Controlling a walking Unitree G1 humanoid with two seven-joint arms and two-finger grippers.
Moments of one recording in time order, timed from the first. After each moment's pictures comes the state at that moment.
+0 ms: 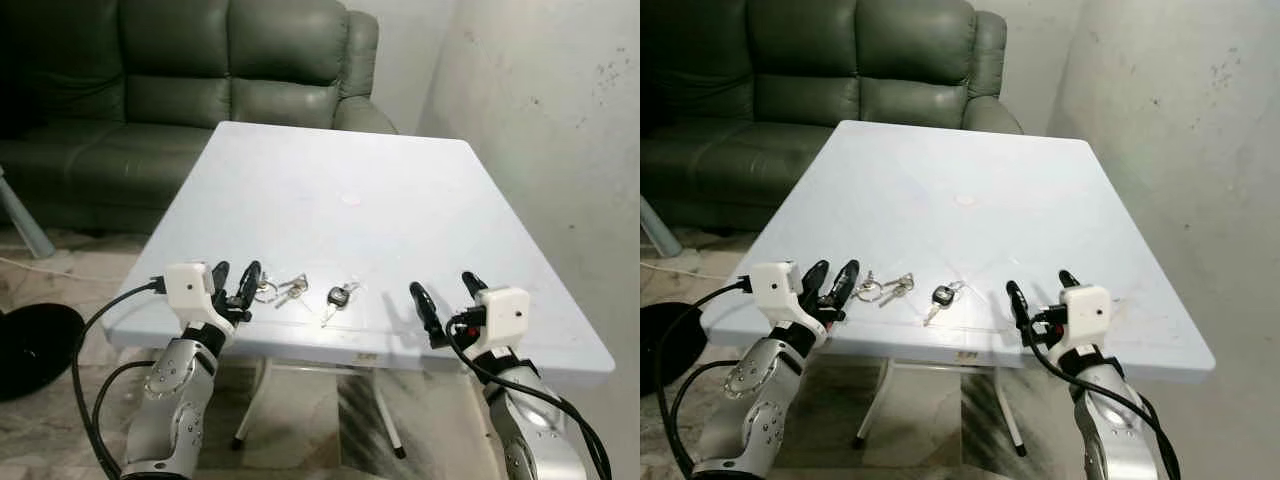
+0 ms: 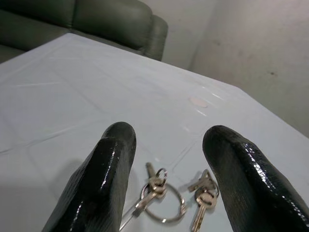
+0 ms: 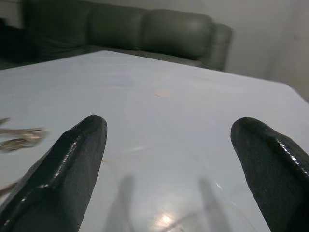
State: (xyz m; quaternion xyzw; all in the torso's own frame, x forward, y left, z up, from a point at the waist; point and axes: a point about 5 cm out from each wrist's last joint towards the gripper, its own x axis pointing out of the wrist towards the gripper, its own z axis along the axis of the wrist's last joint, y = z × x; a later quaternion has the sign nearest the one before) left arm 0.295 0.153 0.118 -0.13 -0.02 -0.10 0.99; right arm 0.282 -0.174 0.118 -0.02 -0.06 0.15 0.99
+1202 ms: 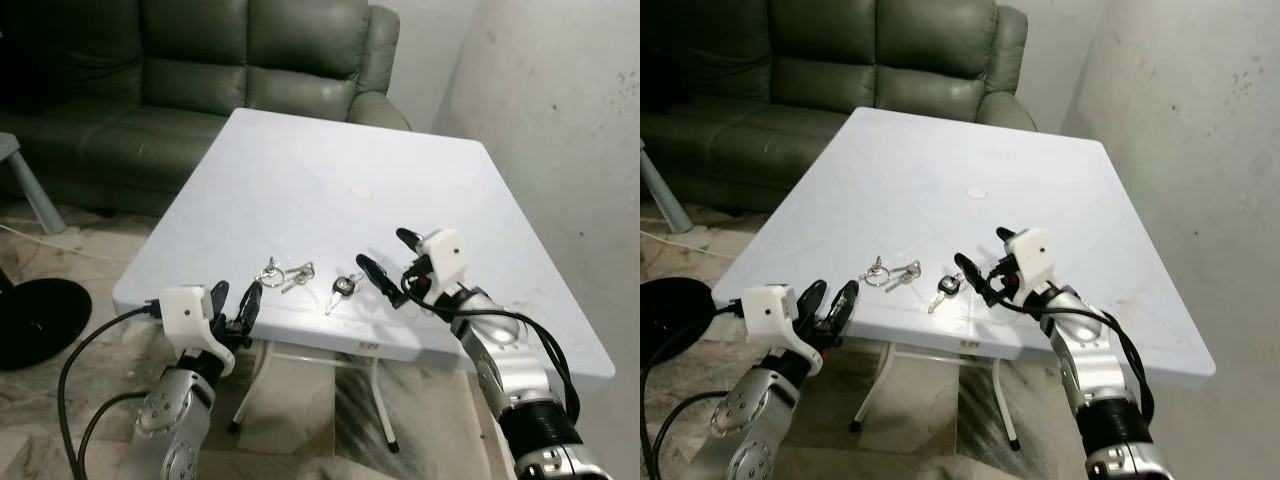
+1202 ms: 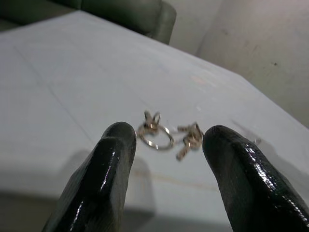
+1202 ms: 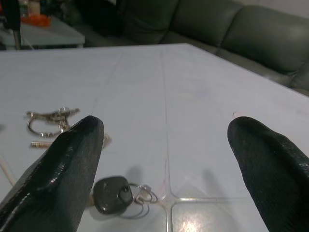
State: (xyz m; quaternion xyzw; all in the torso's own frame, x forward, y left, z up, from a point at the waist) left arm 0.255 0.137 0.116 -0.14 0.00 -0.12 0.98; right arm 0.345 -0.147 0.144 -0.08 -0.05 0.31 0.95
